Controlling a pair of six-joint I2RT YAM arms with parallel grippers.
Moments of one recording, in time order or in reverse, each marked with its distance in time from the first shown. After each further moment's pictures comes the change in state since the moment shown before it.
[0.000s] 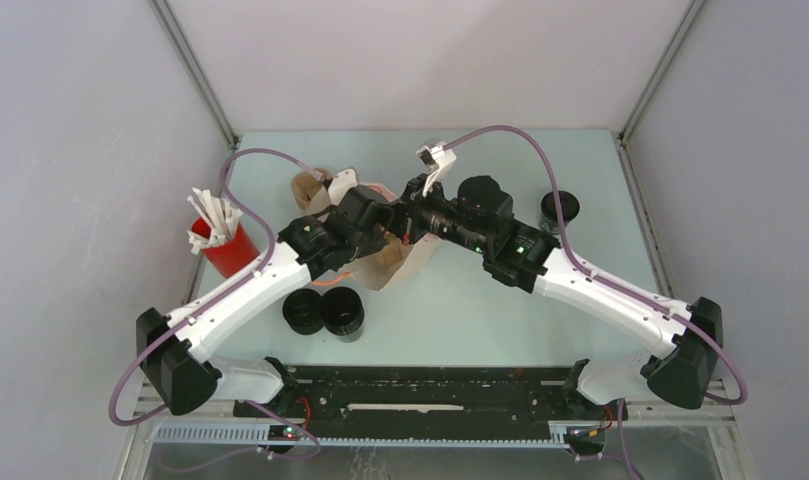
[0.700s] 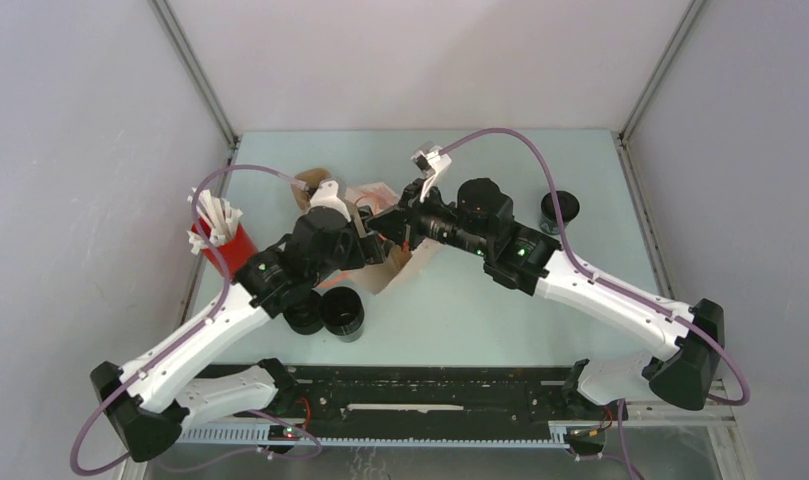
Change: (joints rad) left arm 0.003 -0.287 -0.201 0.193 0.163 0.171; right arm -0.002 0.003 0.000 -0.013 -0.040 -0.025
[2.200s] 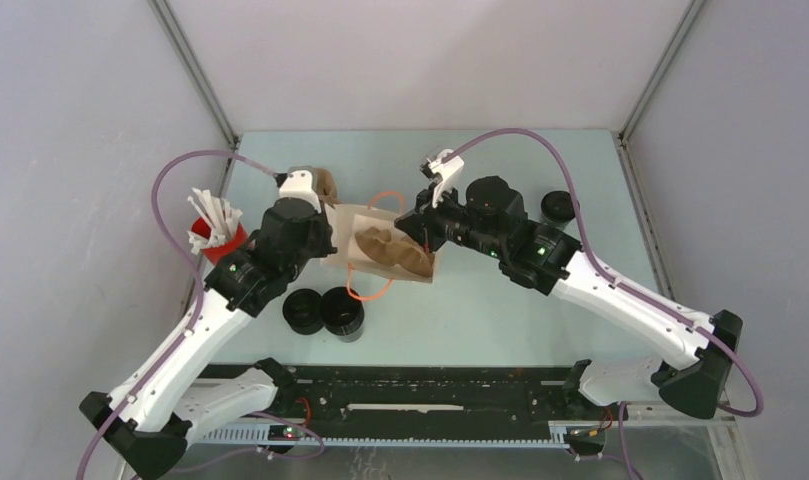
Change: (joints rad) left arm 0.160 -0.063 0.070 -0.146 -0.134 0.318; right arm -0.004 -0.069 0.007 -0.207 0.064 -0.200
